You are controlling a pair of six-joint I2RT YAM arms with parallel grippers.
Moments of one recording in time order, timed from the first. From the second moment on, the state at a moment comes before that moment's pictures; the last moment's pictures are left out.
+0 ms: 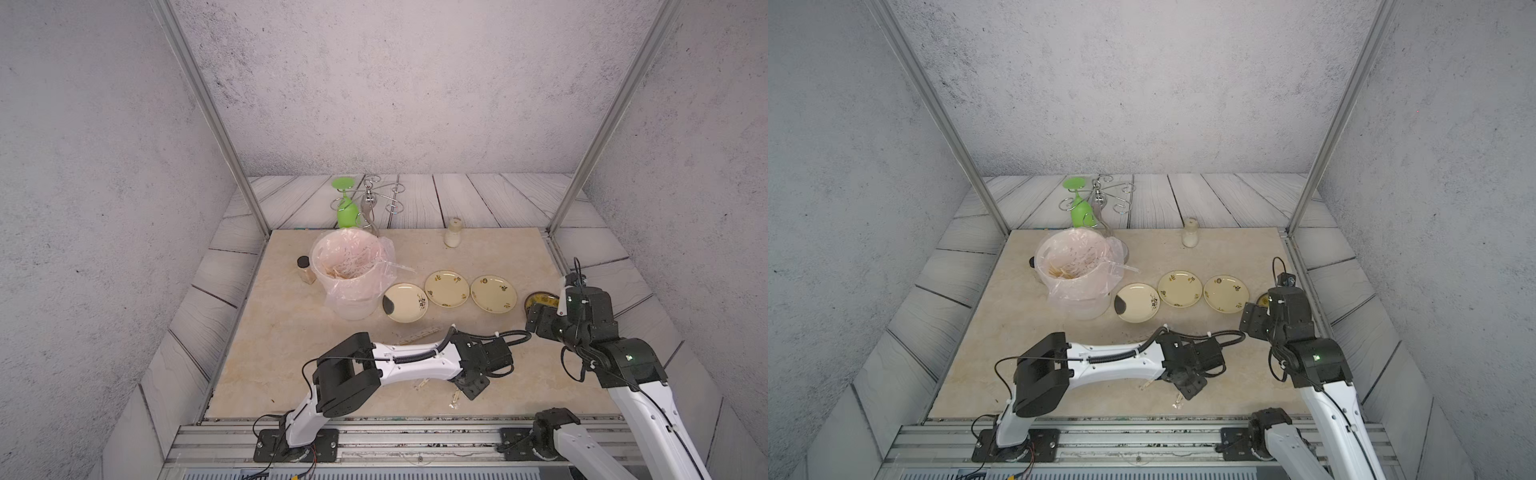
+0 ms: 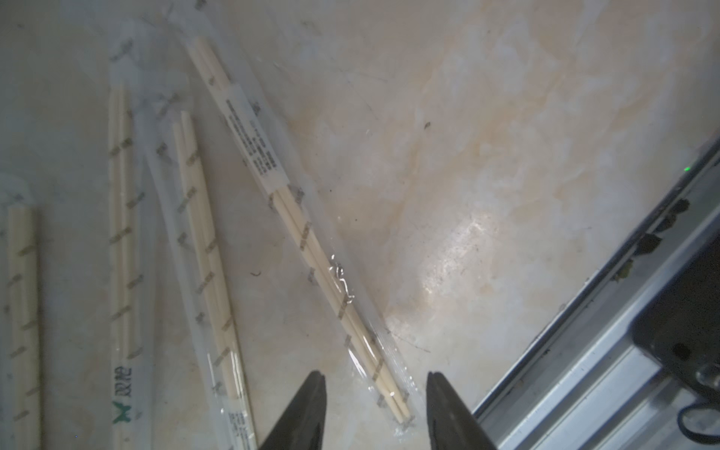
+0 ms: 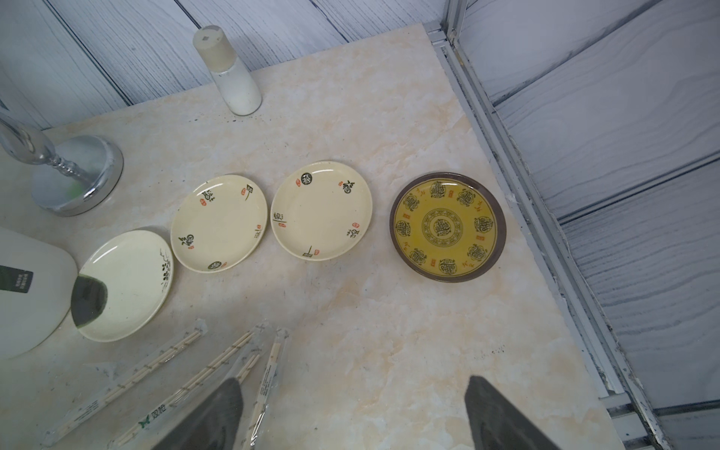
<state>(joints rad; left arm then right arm) -1.33 2.10 1.64 -0.85 -0.09 -0.35 0.18 0.75 1.01 -1.02 0.20 0.34</state>
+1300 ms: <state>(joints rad) -1.29 2.23 1.74 -1.00 -0.10 -0.30 0.18 0.74 1.01 -1.01 0.24 0.34</state>
